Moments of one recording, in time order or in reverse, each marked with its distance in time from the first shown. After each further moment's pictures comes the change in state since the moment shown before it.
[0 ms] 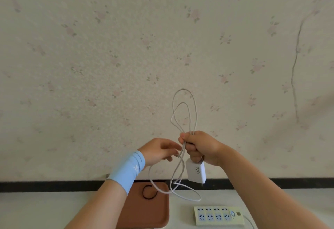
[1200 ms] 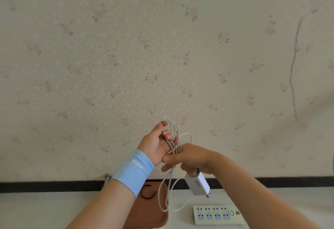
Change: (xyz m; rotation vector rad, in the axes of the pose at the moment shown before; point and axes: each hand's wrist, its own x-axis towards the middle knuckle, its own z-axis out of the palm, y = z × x) left_hand 0.010 0.022 0.018 -1.399 0.253 -0.046; right_hand 0.005 0.016 0.015 -0.380 -0.182 0.125
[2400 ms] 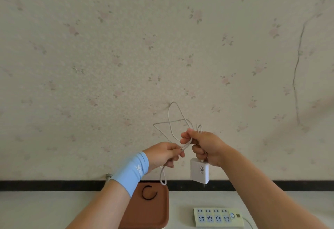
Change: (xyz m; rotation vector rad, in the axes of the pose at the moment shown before) left_hand -0.009 0.005 -0.018 1.289 -0.248 -0.076; right_hand -0.007 -0.004 -0.026 0.551 0.394 -0.037
